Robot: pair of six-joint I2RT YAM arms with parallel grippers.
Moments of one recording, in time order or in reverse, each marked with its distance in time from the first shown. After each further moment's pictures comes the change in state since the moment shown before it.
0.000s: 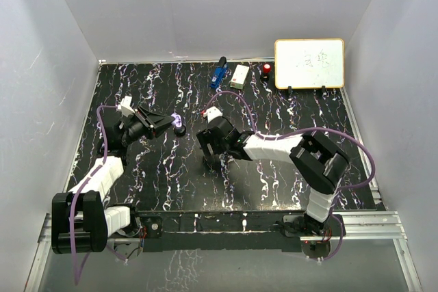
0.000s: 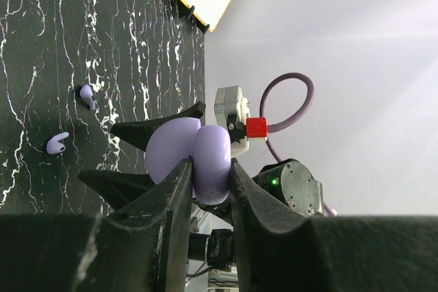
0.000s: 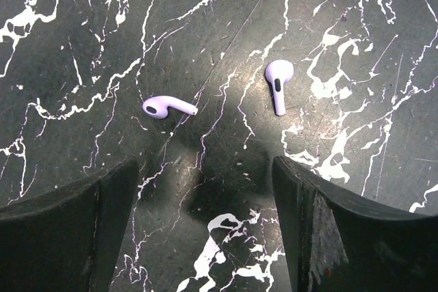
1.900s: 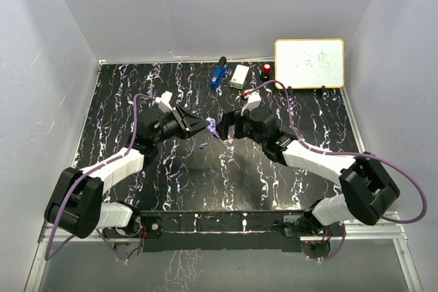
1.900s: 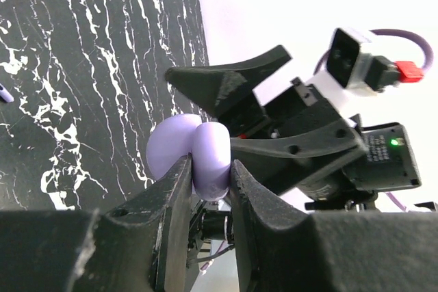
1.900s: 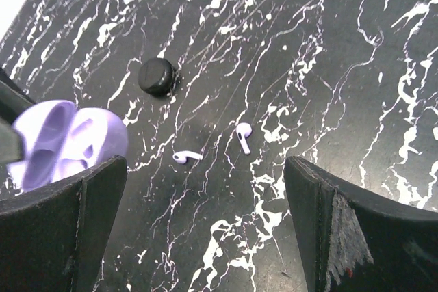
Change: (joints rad) left arm -0.441 0.147 0.091 0.078 -0.259 0.075; right arm -0.195 -0.422 -0.277 0.288 -0.155 0.129
